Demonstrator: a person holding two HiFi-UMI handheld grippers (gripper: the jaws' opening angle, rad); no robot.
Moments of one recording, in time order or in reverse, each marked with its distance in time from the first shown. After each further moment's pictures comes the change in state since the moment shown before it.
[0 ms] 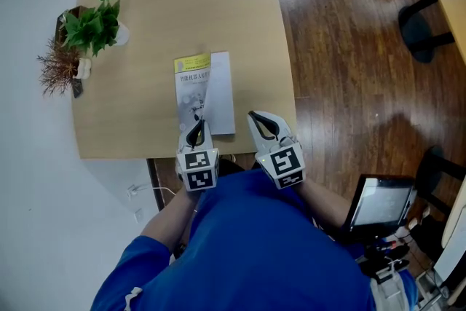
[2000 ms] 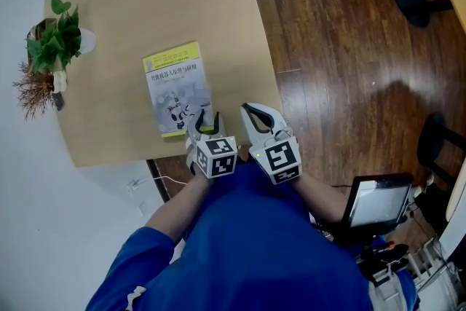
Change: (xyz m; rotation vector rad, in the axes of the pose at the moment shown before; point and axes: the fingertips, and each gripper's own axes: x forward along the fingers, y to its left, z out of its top) left arm 0.066 -0.081 -0.031 0.231 0.188 -0.009; right arm -0.012 -0.042 -0.036 0.112 0.053 -0.063
